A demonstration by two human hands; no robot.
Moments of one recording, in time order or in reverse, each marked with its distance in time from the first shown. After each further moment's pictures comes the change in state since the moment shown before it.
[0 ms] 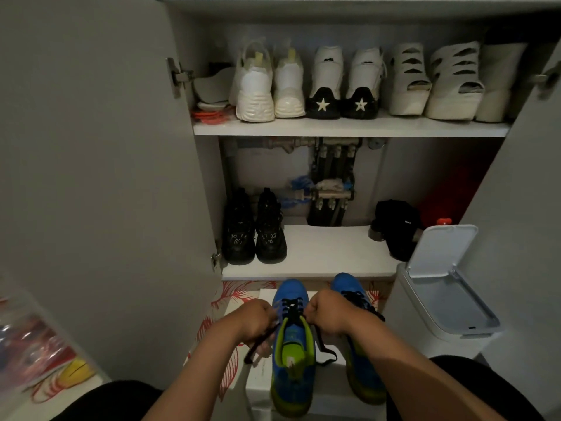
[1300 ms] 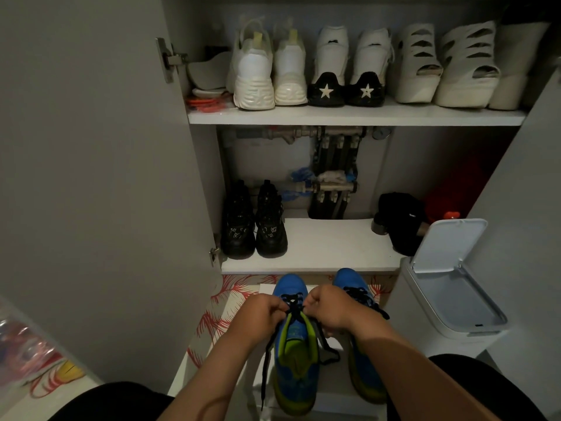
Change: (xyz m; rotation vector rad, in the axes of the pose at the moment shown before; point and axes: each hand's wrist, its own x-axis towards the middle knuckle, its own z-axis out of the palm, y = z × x) left_hand 0.032 -0.024 0.027 0.055 0.308 0.291; right_hand 0.014 0.014 0.009 0.326 0.029 0.011
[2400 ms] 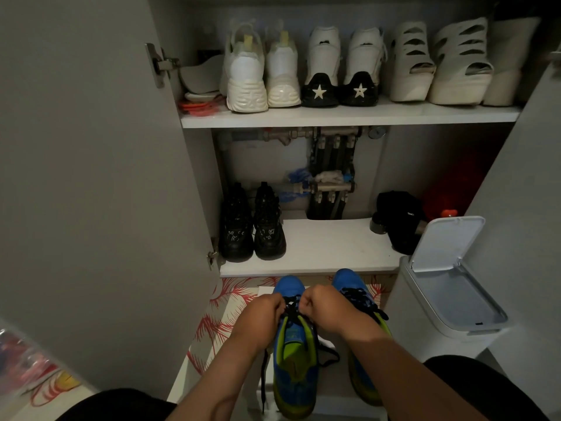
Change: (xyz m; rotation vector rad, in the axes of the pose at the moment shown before) left_hand 0.004 0.008 0.006 0.166 0.031 0.027; right_hand 0.010 0.002 0.007 -0.129 0.073 -0.128
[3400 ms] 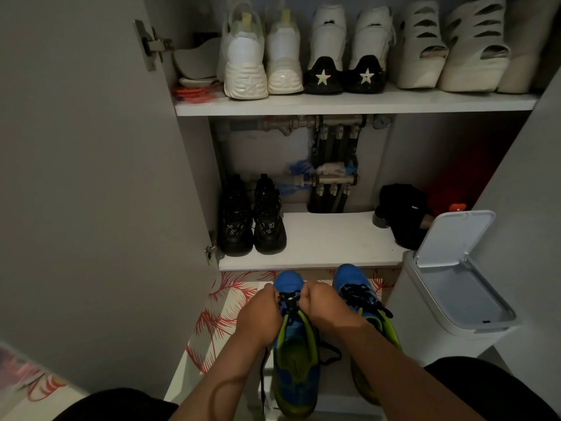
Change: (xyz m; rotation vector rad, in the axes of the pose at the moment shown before) left_hand 0.009 0.002 0.012 0.025 0.050 -0.171; right_hand 0.013 -0.004 0.014 -0.110 0.033 0.027
